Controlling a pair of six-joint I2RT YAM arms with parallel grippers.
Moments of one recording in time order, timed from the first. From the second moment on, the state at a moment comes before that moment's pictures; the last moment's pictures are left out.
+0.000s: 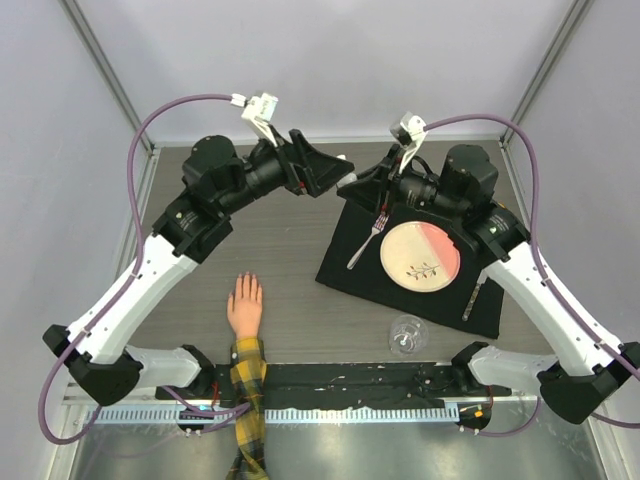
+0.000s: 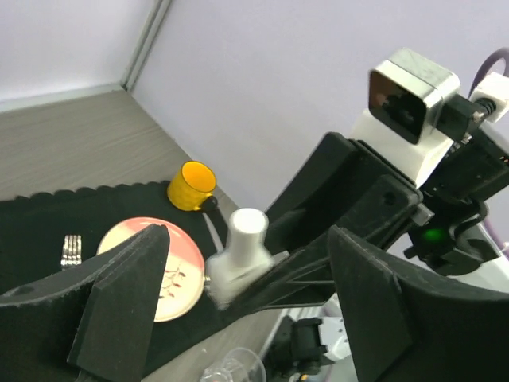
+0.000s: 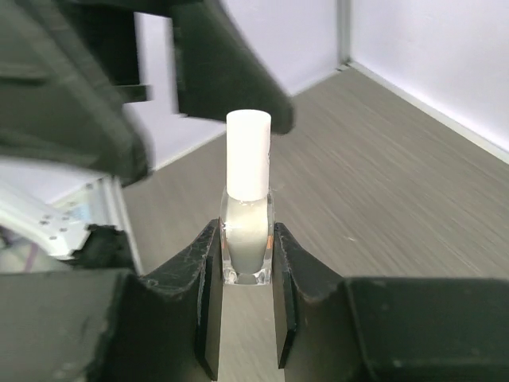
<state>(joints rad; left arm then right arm) -0.73 1.27 1.54 -0.20 0.25 -0.59 0.59 1.15 1.35 -0.23 -0.47 0.18</state>
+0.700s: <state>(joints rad) -0.57 1.34 1.42 0.31 0.75 -1.01 0.47 1.16 1.28 0.04 -0.84 0.47</state>
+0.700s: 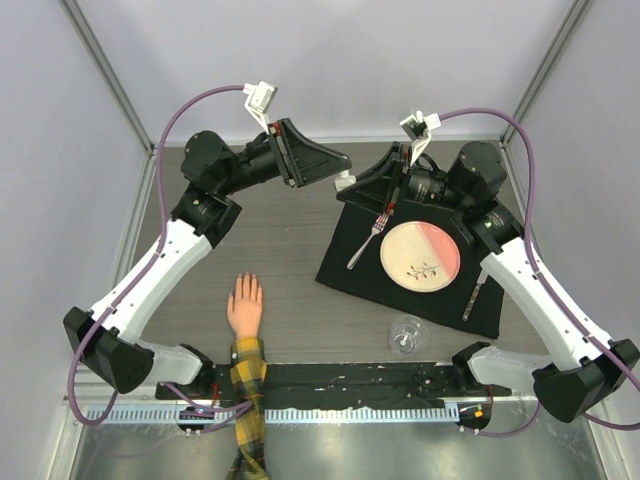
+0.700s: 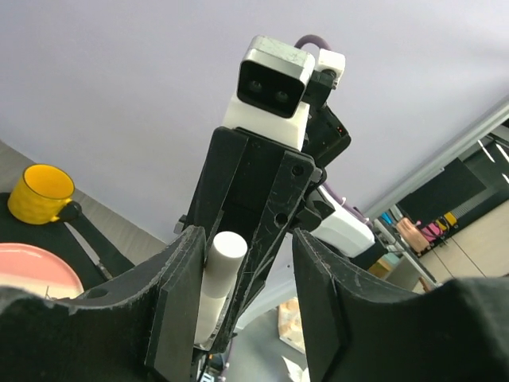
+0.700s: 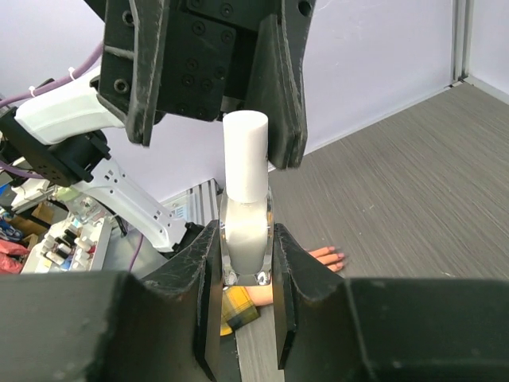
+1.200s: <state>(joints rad) -0.57 1.40 1.45 0.27 0.78 -0.96 0.49 1.15 1.28 0.00 -0.74 0.40</state>
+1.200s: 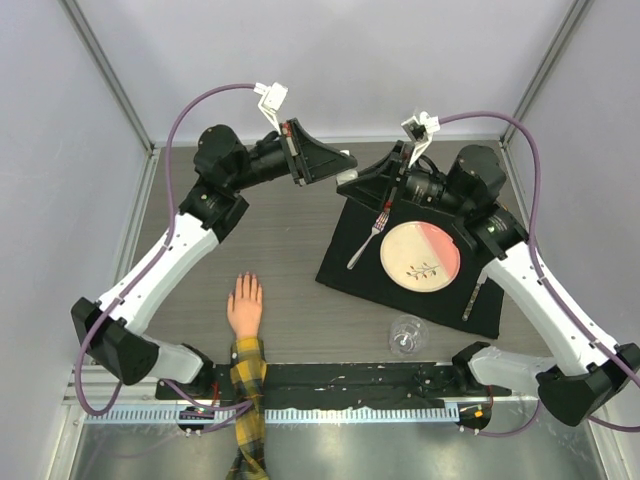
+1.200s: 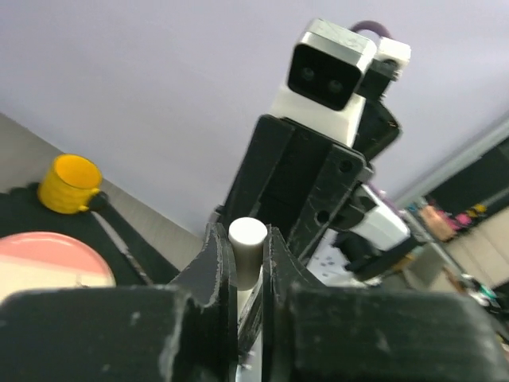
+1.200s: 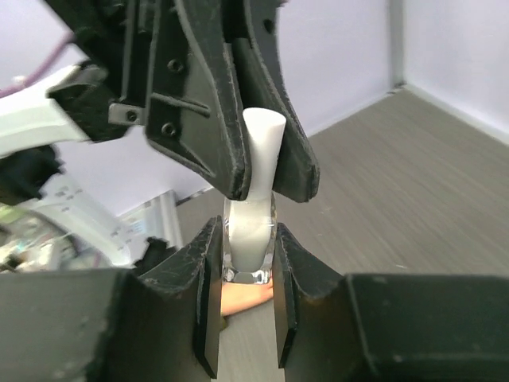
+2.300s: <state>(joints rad) -0.79 1.26 1.45 0.01 0.25 -0.58 0.88 1.06 1.21 -0.01 0.20 -0.14</state>
